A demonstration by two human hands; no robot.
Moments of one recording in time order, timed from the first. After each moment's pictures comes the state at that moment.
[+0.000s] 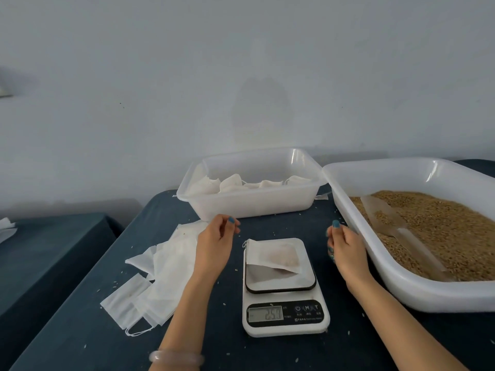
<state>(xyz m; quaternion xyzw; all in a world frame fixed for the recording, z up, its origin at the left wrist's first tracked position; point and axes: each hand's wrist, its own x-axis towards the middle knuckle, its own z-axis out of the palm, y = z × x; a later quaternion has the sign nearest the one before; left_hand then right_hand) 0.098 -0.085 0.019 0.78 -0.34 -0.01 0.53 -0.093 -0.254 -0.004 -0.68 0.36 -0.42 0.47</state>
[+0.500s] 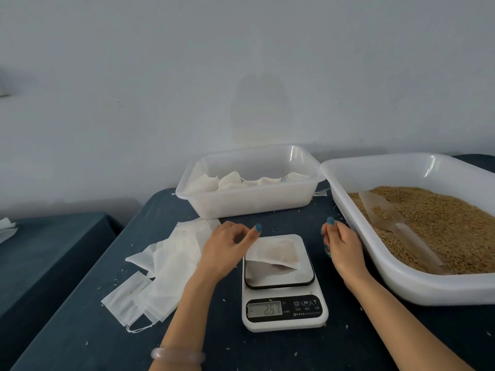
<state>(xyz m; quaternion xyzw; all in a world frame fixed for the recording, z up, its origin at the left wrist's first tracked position) 0.089 -0.084 0.021 0.80 -0.48 -0.02 0.37 -0.093 -0.252 -0.008 -0.71 0.34 -0.42 0.46</state>
